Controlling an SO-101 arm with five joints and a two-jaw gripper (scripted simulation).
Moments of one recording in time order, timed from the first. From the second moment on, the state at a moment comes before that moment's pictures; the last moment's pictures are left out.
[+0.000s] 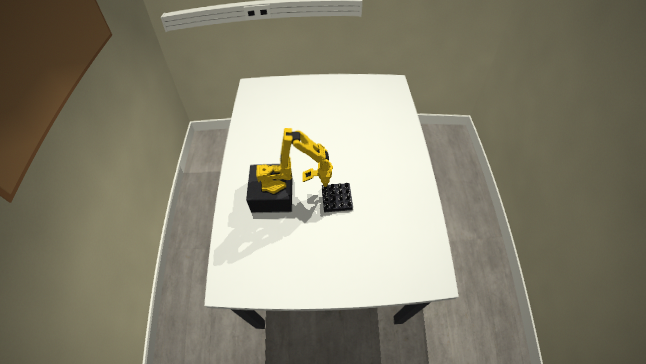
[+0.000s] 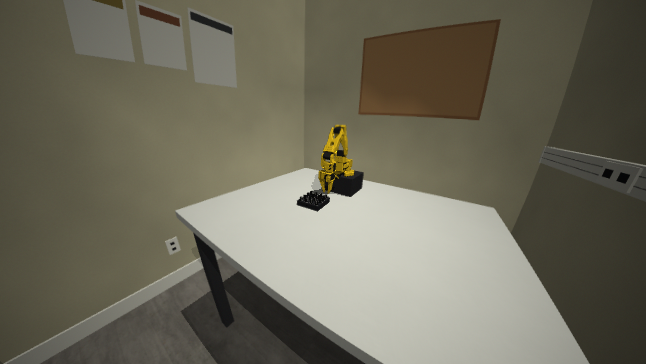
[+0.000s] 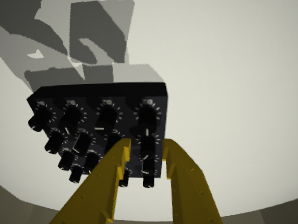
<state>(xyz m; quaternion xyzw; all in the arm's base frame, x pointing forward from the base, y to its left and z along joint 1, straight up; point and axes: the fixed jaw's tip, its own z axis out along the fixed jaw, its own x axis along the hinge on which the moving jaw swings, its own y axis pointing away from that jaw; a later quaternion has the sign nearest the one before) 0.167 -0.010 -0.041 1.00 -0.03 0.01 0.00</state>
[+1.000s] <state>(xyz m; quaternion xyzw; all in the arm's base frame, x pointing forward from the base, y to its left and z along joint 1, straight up) 0.161 -0.009 -0.064 1.00 -0.03 0.00 0.00</state>
